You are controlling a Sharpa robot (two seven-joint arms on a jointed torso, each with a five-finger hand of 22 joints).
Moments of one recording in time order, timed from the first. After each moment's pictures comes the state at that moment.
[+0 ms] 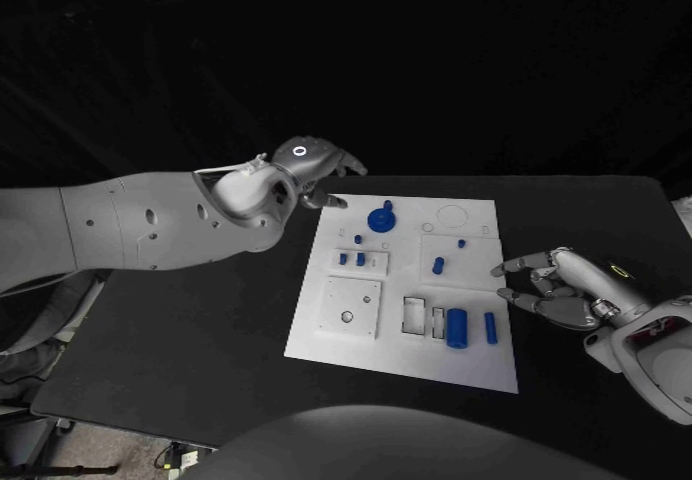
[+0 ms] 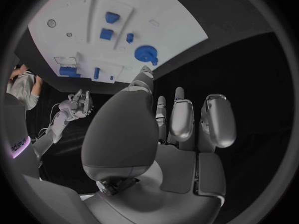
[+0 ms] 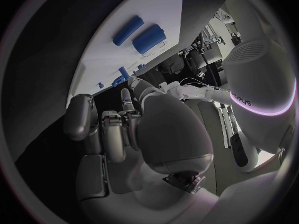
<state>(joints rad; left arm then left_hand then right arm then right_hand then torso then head) 1.34 -0.91 -0.22 1.53 -1.76 -0.54 -0.32 1.44 -0.17 0.11 0.29 0.08 0.84 -0.13 0.10 0.08 0.96 0.04 0.17 0.14 1.46 -0.06 1.24 1.11 0.04 1.46 0.05 1.28 1.31 1.17 -1.07 -0.23 1.72 -1.35 -0.53 0.19 1.39 -0.07 0.26 0.07 0.29 0.99 0.12 0.10 0.27 1.46 0.03 1.47 1.31 1.46 -0.02 1.57 1.31 0.09 1.34 0.09 1.19 1.31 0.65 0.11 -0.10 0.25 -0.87</state>
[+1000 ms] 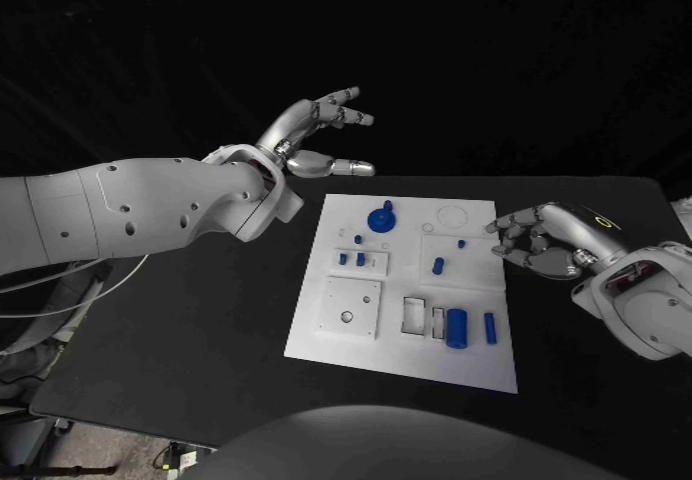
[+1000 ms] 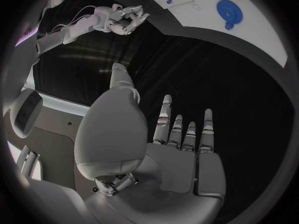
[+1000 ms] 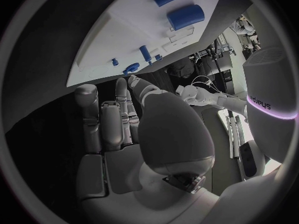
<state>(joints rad) 1.36 -0.96 -0.23 1.56 -0.60 -0.60 0.41 1.25 -0.31 -0.30 0.30 0.10 0.81 -0.04 0.06 0.06 0.24 -0.09 0.04 0.04 0.05 0.02 0.07 0.13 0.06 0.21 0.20 0.05 0.94 1.27 -0.92 -0.23 1.57 -1.41 -0.50 0.09 1.40 -0.12 0.33 0.11 0.19 0.97 0.12 0.07 0.28 1.07 0.05 0.41 0.54 1.41 -0.01 1.28 1.31 0.12 1.18 0.10 0.84 1.31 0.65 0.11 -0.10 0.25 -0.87</state>
